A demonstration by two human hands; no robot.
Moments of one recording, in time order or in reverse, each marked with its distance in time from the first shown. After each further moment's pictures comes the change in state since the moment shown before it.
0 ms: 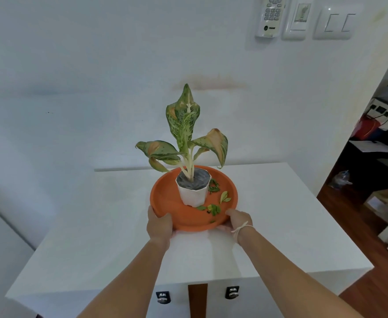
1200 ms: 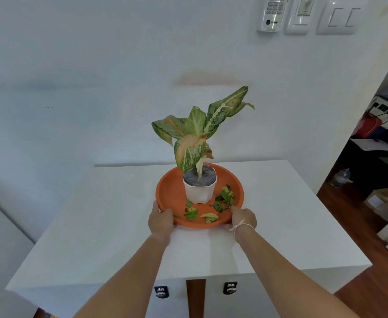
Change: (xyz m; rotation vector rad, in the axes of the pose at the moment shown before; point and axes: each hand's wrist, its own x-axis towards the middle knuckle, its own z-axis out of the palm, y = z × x) left_hand 0.005 -0.007 0.005 -0.028 -0.039 0.070; right_hand -0.014 -0.001 -0.004 -0.146 0.190 -0.096
